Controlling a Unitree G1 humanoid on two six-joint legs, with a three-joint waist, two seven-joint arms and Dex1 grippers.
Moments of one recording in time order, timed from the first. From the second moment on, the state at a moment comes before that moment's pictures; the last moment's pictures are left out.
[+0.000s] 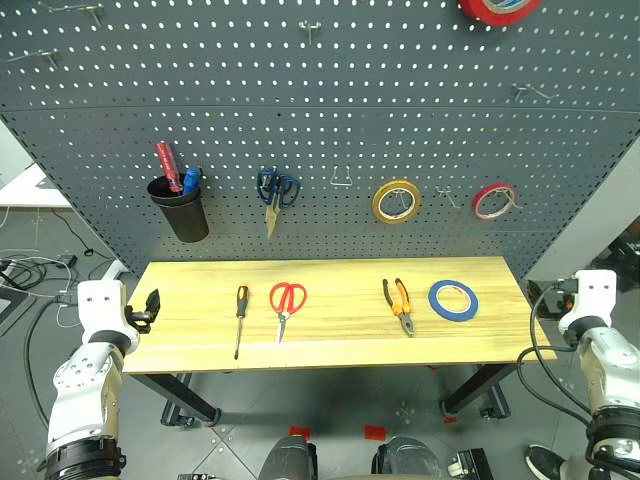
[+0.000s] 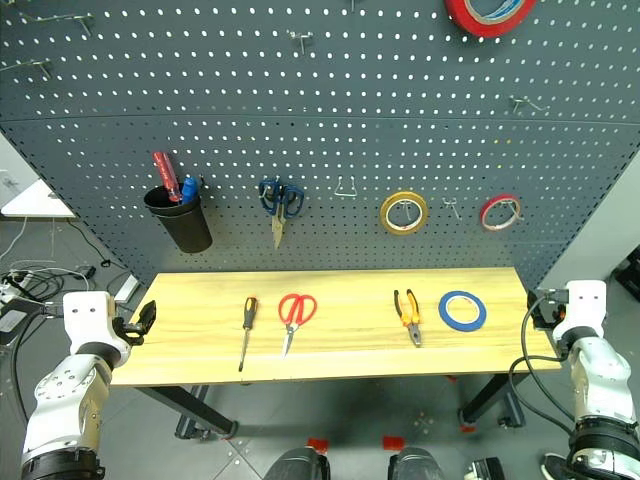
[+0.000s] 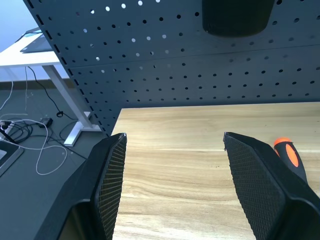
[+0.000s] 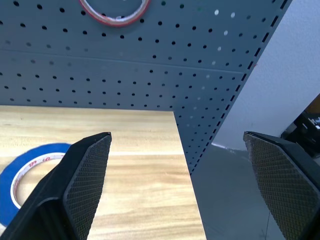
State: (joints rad) left arm -0.05 0.53 0.42 0.28 -0.21 0.15 -0.27; right arm -0.19 -0.54 -0.37 0.52 0.18 -0.01 0.35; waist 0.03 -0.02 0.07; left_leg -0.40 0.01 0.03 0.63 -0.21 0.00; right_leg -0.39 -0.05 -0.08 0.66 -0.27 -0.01
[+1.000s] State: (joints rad) left arm -0.06 0.54 0.12 -0.09 -0.25 0.30 -0.54; right arm -0.04 -0.62 -0.11 -0.01 0.14 0.30 0.58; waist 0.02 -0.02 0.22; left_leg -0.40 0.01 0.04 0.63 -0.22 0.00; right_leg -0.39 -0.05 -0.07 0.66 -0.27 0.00
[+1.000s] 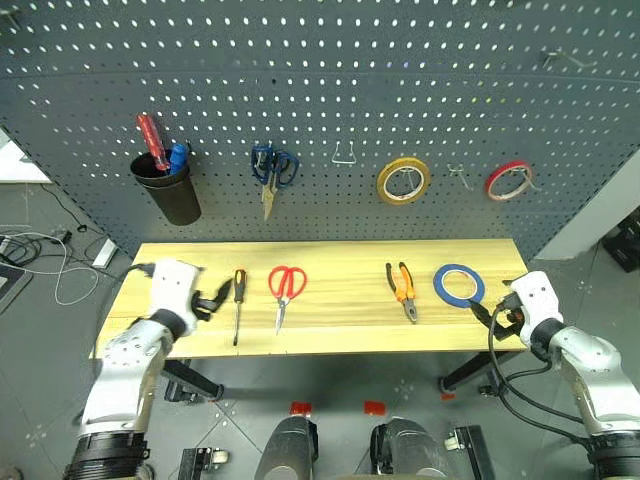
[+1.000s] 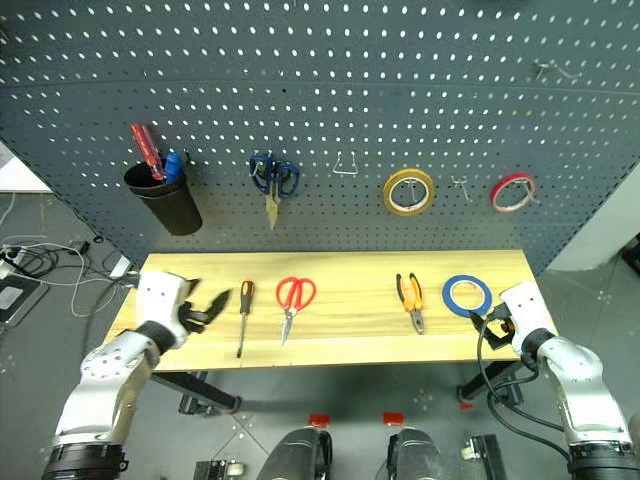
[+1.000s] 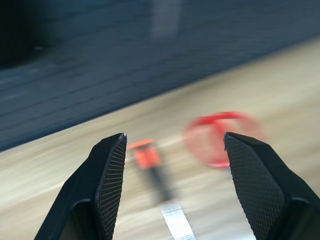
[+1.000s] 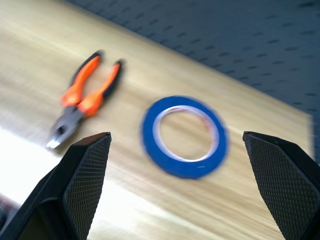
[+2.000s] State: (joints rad) left arm -0.22 0.62 -0.05 -0.31 -0.28 0.34 -0.82; right arm -0.80 -0.62 0.26 0.96 -0.18 0.16 0.89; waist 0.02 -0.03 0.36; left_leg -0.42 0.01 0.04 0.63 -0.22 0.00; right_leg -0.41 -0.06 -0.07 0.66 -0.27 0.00
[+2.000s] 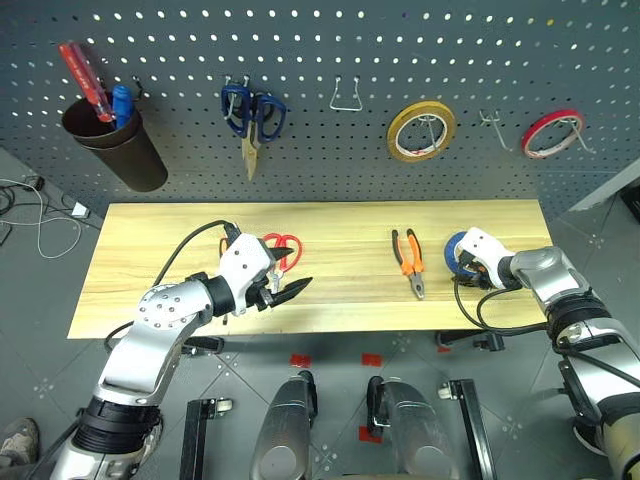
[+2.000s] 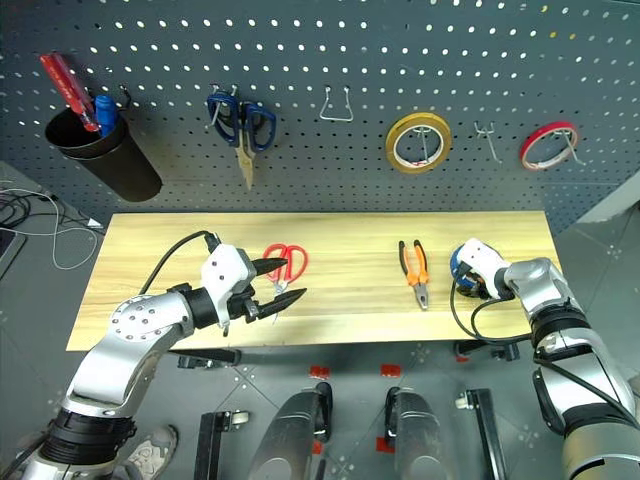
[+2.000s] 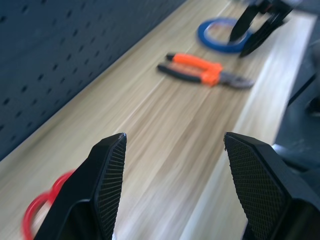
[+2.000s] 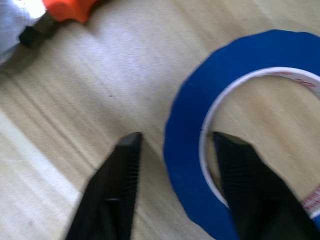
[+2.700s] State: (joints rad) left arm -0.39 0.54 -0.03 -0.24 -0.46 0.37 -0.92; right arm -0.08 -0.54 -0.11 -0.46 -0.14 0.28 0.48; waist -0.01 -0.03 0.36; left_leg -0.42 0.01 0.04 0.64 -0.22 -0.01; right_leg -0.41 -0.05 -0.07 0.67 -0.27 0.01
